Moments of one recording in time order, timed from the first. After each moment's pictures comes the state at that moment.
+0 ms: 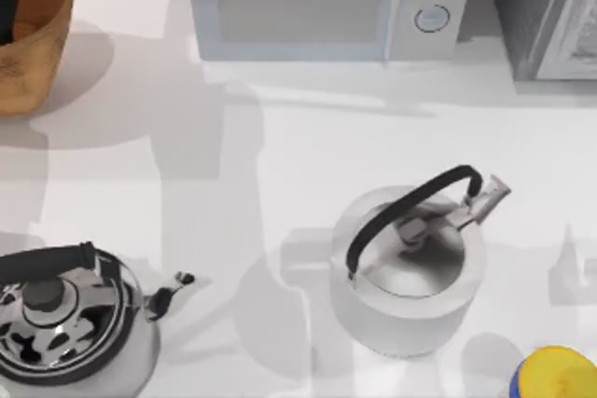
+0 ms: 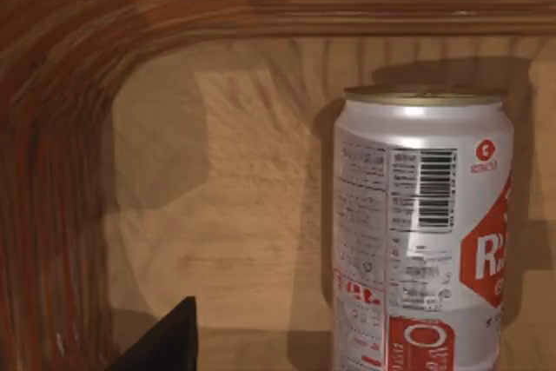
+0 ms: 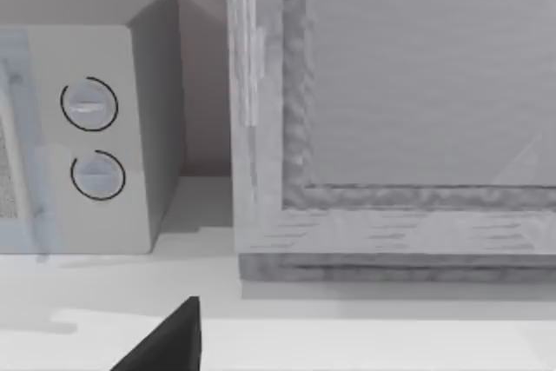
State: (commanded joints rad) left arm 0.19 2.77 2.90 -1.51 0.11 0.22; right arm 0.00 0.00 0.00 0.00 0.00 0.00
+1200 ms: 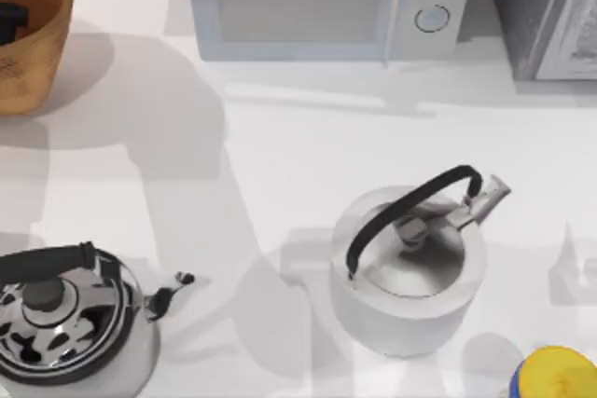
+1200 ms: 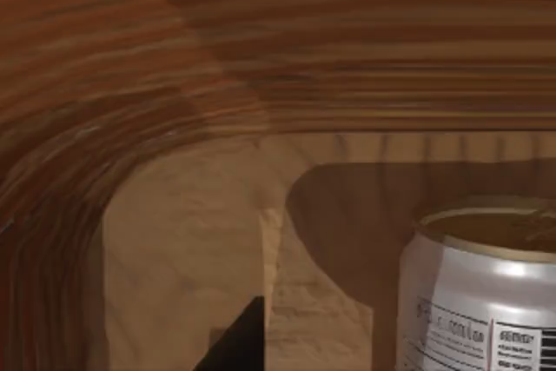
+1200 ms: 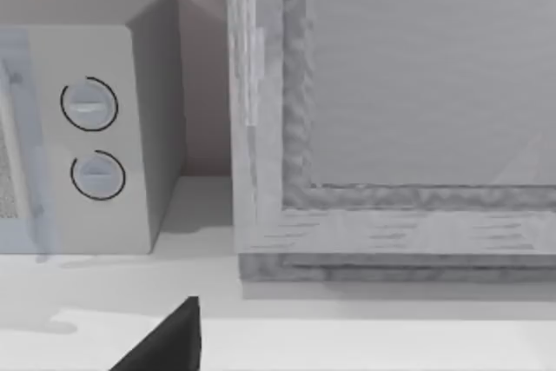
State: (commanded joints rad) left arm 0.19 2.73 2.58 -1.23 0.10 0.21; right arm 0.00 0.00 0.00 0.00 0.00 0.00
